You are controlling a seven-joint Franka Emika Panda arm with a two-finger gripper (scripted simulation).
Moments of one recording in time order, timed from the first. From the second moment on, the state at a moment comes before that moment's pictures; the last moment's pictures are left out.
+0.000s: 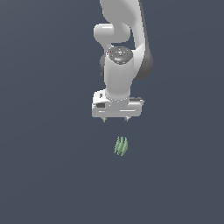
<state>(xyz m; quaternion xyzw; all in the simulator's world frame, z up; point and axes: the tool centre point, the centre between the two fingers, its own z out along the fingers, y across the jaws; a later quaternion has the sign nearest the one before) 0.011 0.017 0.184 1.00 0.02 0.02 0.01</state>
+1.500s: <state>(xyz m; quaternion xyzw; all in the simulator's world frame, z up) 0.044 0.042 0.157 1.00 -0.03 0.02 0.01</state>
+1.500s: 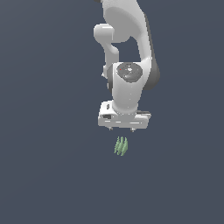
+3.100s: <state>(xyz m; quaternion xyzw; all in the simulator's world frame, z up) 0.076 0.050 0.058 0.99 -0.15 0.00 0.00</state>
